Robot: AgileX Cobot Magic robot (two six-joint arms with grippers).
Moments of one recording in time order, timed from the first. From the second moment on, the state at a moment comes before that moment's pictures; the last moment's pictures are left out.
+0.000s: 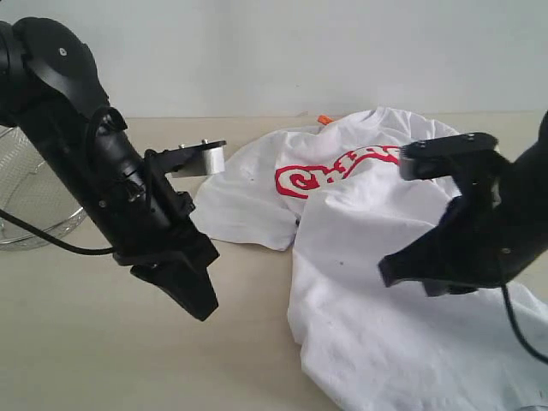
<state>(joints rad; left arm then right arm) -0.45 1.75 -1.14 -0.61 1.16 0.56 0.33 1.41 -0.78 0.00 0.67 0.15</state>
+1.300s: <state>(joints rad) -0.36 2.41 -1.82 -0.54 1.01 0.43 0.40 1.51 -0.78 0.14 0.46 0.02</state>
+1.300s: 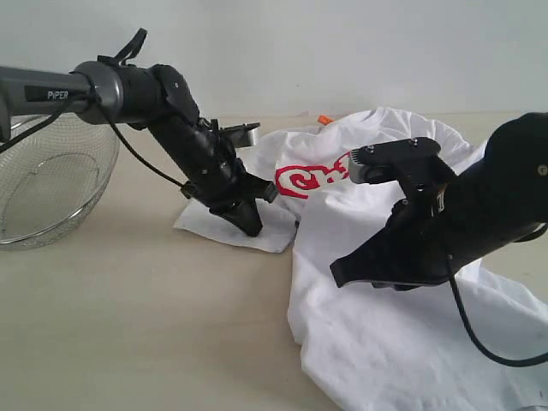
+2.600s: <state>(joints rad) -0.30 2.48 -2.00 -0.47 1.16 0.33 0.40 1.51 -0.78 0.14 0.46 0.01</state>
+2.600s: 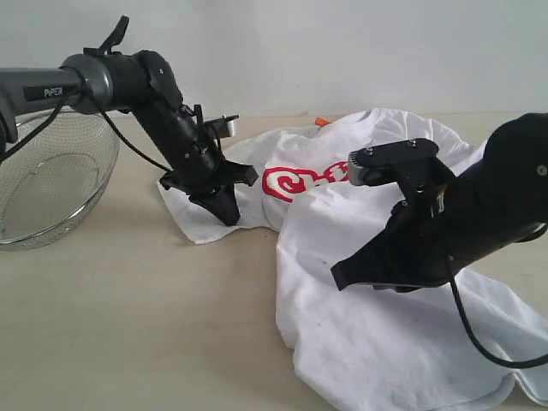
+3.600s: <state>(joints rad) -0.23 2.48 -2.00 -0.39 1.21 0.27 0.25 1.79 -1.02 0.13 0.50 0.03</state>
